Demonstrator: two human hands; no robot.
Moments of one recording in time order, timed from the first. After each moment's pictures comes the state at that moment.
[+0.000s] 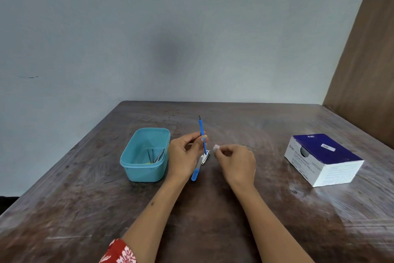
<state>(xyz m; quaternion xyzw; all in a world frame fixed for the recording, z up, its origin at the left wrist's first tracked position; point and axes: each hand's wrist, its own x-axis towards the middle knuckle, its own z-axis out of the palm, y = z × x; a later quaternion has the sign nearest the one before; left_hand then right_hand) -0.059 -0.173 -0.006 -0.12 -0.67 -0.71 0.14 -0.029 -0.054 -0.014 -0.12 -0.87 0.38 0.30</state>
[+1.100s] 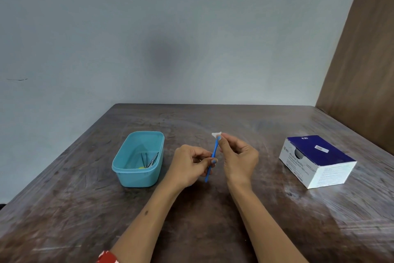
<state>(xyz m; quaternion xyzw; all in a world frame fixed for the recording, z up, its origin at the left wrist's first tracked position) -0.048 -0.172 0.001 -0.21 -0.81 -0.55 0.00 -0.029 -0.056 -0.001 -0.09 -0.60 0.71 0.37</state>
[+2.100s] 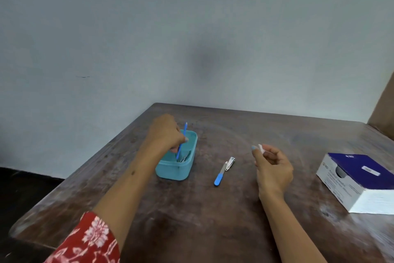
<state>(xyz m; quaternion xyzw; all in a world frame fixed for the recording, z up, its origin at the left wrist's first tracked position) -0.053 -0.264 0.086 0.04 -0.94 -0.33 0.06 -0.039 -0.046 -0.019 -0.18 -0.60 0.69 0.36</state>
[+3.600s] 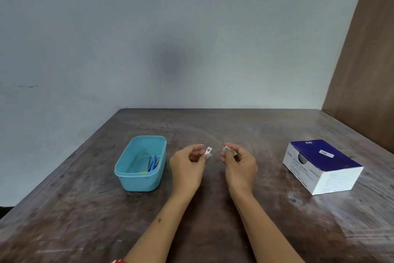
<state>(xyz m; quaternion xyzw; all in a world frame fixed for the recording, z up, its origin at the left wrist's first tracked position) -0.042 -0.155 -0.003 -0.05 -0.78 -0.60 0.19 -0.040 -0.048 -0.024 -0.14 -0.65 0.67 0.34</state>
